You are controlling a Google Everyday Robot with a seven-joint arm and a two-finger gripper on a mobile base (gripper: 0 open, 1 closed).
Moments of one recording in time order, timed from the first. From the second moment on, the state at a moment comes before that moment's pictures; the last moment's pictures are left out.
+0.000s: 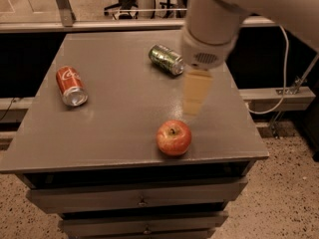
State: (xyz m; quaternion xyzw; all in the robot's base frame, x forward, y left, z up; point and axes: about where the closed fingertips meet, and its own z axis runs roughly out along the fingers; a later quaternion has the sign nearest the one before) arm 0.504 -0.081 0.947 -0.64 0.74 -0.10 0.17
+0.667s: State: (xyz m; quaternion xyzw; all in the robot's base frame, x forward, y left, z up) arm 0.516 -0.014 0.953 -0.64 0.74 -0.09 0.19
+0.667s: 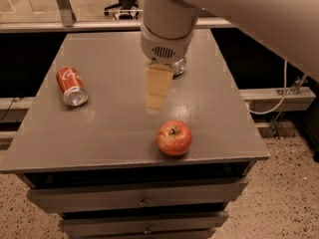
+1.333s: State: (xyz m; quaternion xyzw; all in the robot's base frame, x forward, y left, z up) arm 0.563 0.081 0.958 -0.60 0.78 0.00 0.20
